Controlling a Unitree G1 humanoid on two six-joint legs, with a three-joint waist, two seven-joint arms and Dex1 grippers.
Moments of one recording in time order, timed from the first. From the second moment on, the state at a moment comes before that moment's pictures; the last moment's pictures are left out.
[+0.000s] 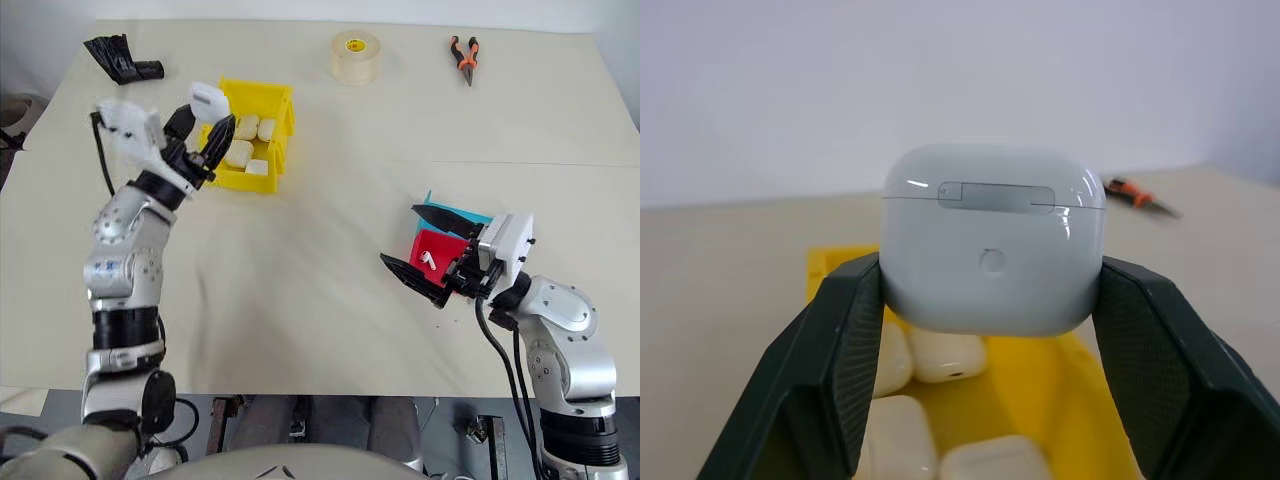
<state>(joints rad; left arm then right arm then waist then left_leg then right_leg) -0.65 0.29 0.20 0.13 -0.26 0.27 -0.31 -0.04 -0.57 -0.20 -0.38 0.59 0.18 0.92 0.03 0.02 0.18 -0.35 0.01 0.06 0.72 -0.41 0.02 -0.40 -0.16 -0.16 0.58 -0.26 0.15</state>
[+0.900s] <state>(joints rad) -0.20 0.64 0.14 -0.15 -0.40 0.19 -0.96 -0.09 -0.70 -0.20 -0.21 0.58 0.15 1.12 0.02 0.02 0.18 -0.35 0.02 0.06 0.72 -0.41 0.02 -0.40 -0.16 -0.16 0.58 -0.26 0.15</state>
